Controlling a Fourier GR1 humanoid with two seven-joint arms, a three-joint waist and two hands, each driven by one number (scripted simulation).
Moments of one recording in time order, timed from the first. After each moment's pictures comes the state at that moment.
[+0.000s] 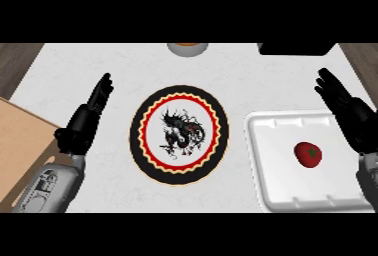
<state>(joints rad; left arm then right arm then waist) -0.28 0.30 -0.16 -1.35 0.06 0.13 -0.14 -0.24 -0.50 0.06 -1.49 -0.22 0.01 0.15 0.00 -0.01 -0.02</state>
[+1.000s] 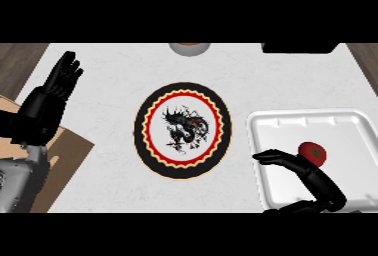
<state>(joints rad) -0.30 0.41 -0.04 -1.53 0.17 0.05 0.05 0.00 -0.46 0.35 -1.47 0.02 0.18 -0.64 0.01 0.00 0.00</state>
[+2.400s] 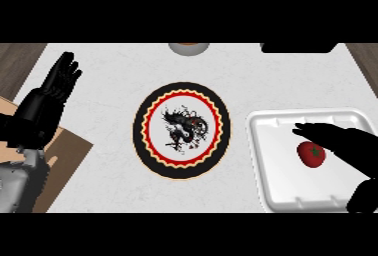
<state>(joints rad) -0.28 0.37 -0.01 -1.60 0.14 0.04 0.11 -0.15 -0.88 0.32 -1.72 0.45 0.49 -0.02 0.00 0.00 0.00</state>
